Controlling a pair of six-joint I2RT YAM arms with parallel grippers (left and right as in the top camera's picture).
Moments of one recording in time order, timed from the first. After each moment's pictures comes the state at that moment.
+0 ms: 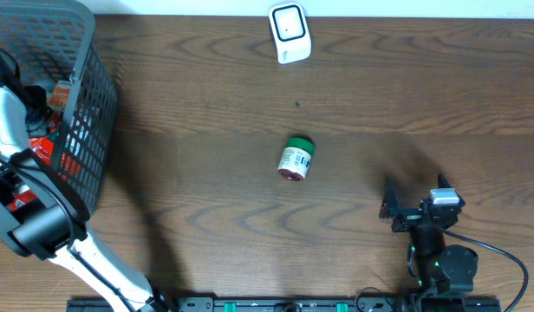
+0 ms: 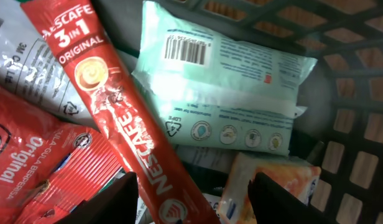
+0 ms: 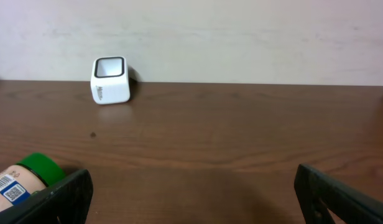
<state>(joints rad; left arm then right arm) 0.58 2.11 1.77 -0.82 -0.08 -1.17 -0.01 0.01 0.01 -0.07 -0.07 0.02</state>
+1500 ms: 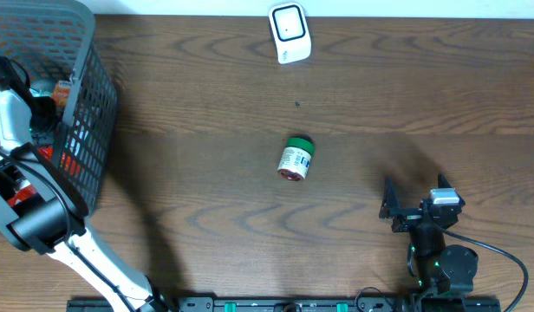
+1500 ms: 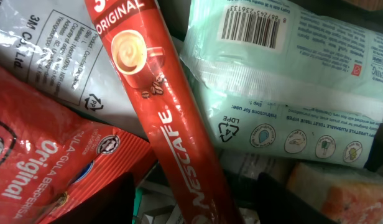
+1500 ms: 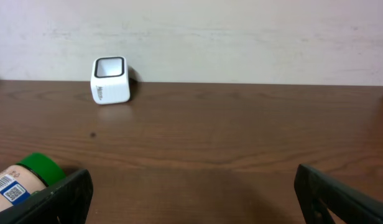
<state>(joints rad) 0.58 2.16 1.74 -0.85 -0.08 -1.16 -0.01 0.01 0.01 -0.07 -0.07 0.02</state>
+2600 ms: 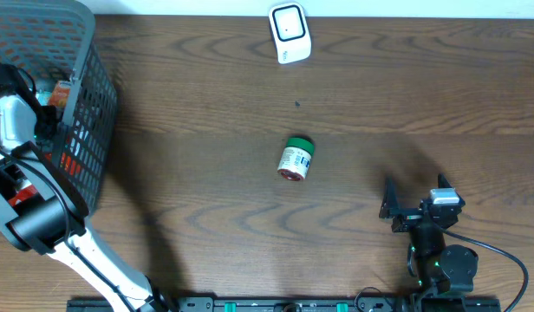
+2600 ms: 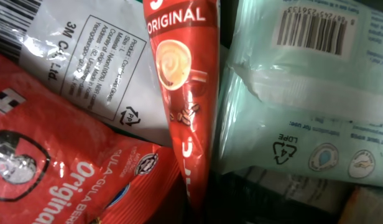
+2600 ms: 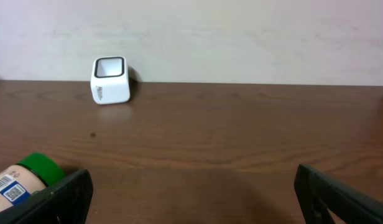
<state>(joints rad) 0.58 2.16 1.67 -0.82 -0.14 -1.14 -0.01 0.01 0.01 -0.07 -0.07 0.02</state>
